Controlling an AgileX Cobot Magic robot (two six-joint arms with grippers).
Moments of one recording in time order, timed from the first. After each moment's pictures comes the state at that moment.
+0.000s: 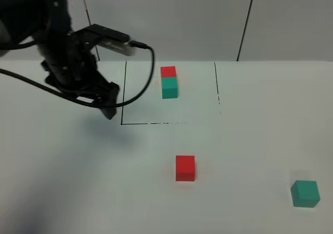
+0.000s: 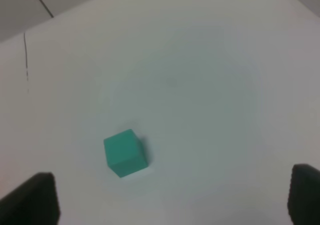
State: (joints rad) left arm -0.27 1.97 -1.71 -0.10 1.18 0.32; right arm -0.02 -0.01 -0.49 -0.13 1.06 0.32
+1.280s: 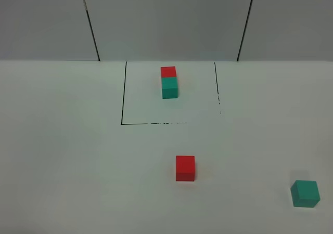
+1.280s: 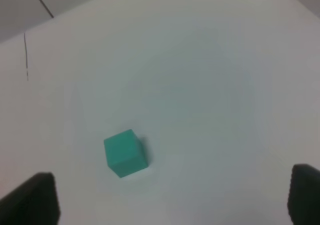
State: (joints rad) left arm -0.03 0.32 -0.59 -0.21 1.02 0.11; right arm -0.02 -0.01 -0.49 -0.13 1.06 0.32
